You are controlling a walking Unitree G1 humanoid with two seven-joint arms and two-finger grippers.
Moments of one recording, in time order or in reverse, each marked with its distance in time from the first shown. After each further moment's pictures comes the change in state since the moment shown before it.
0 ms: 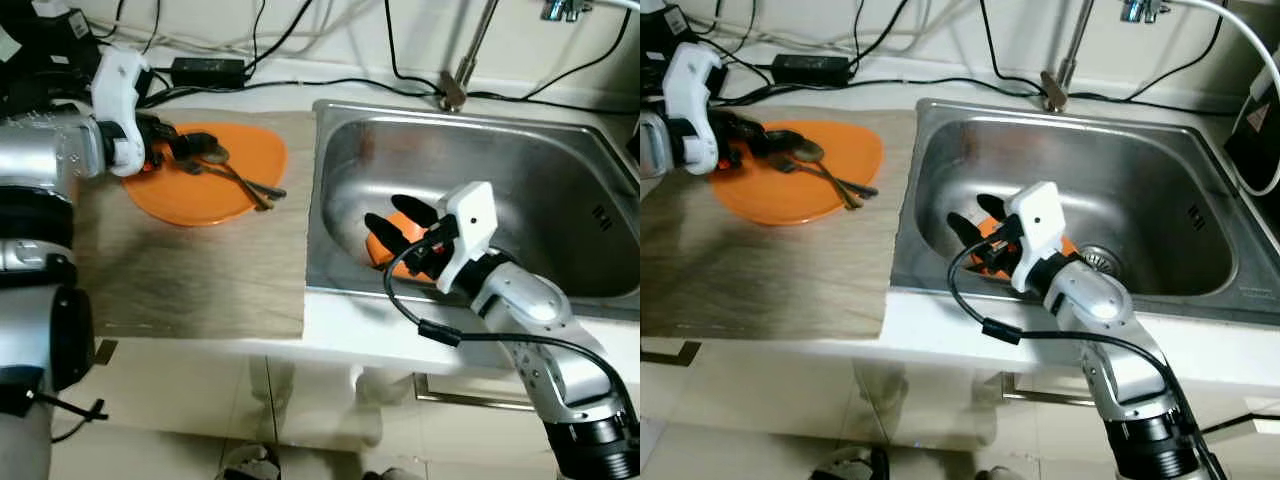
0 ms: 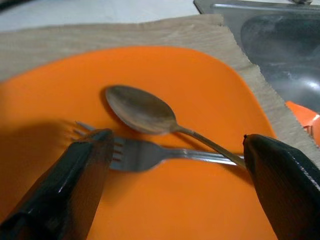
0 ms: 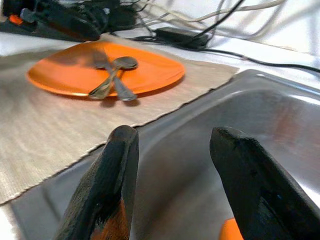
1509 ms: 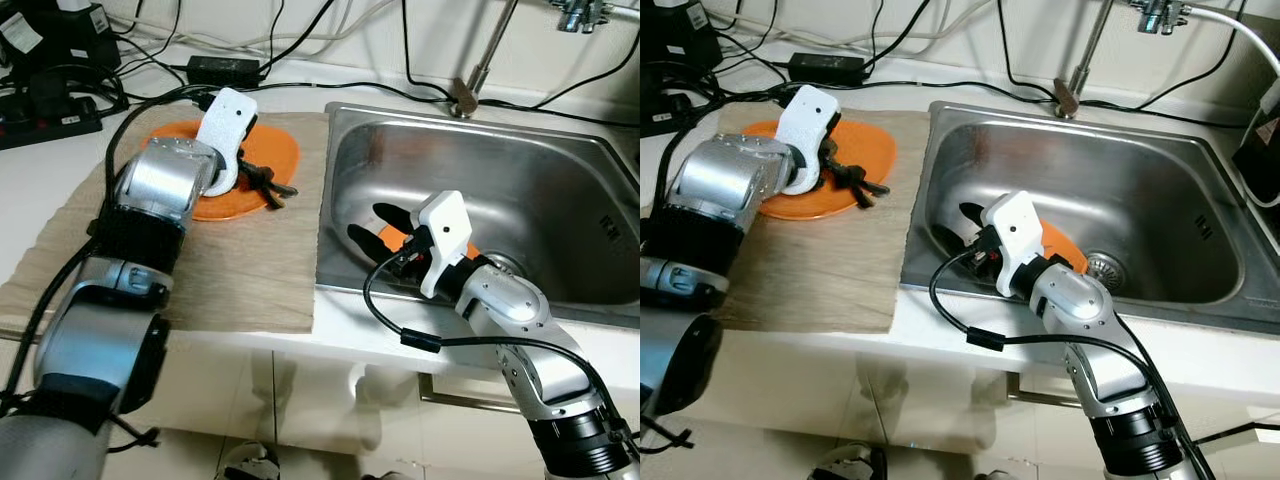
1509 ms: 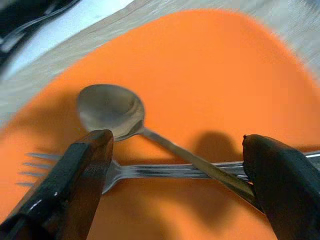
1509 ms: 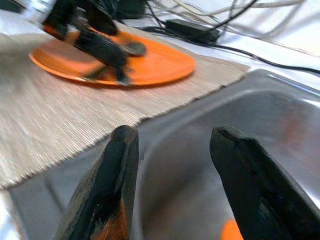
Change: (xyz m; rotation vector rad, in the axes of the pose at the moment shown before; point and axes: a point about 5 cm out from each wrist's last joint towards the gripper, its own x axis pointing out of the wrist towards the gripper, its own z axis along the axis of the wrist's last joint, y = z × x) left arm 0.036 -0.044 -0.012 0.493 0.133 0.209; right arm 0.004 0.001 -0.007 -0.067 0.029 0.008
